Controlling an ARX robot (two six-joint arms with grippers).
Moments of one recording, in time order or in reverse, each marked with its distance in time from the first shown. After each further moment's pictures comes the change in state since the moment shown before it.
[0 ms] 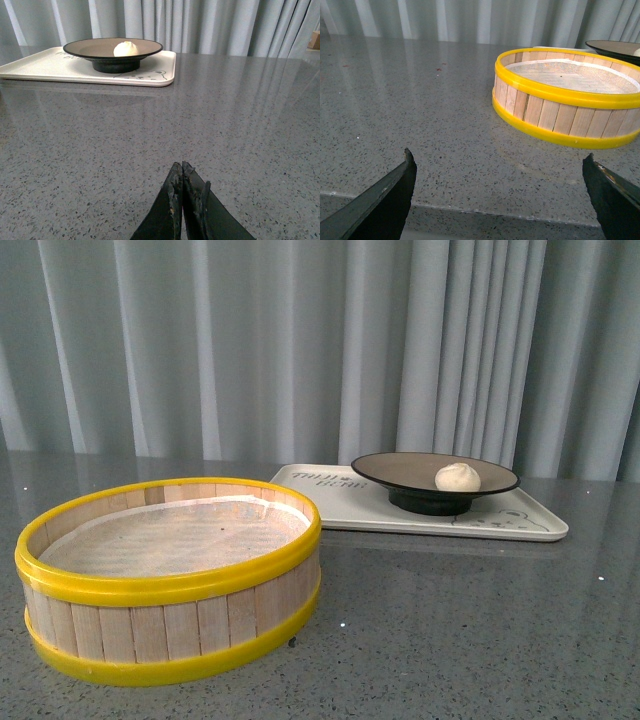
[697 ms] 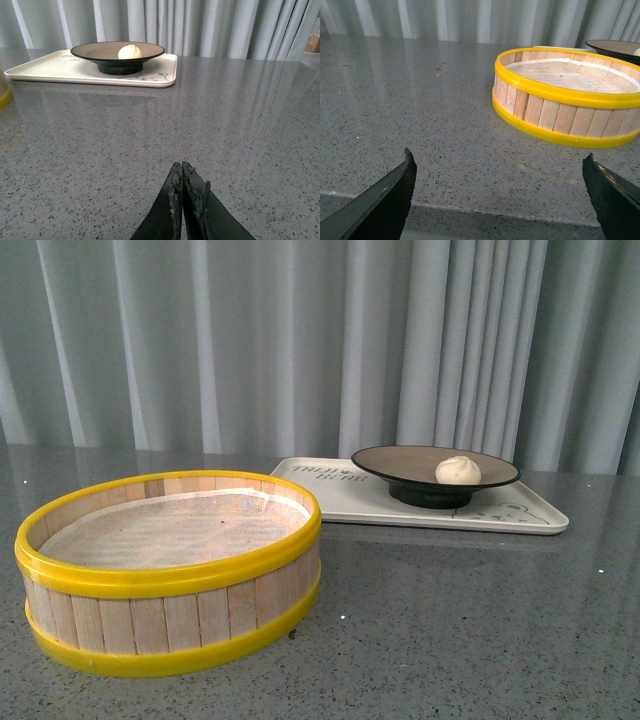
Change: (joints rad) left arm 0.000 0.000 0.000 0.000 0.000 0.000; right arm 0.000 -0.322 0.000 -0.313 0.000 0.000
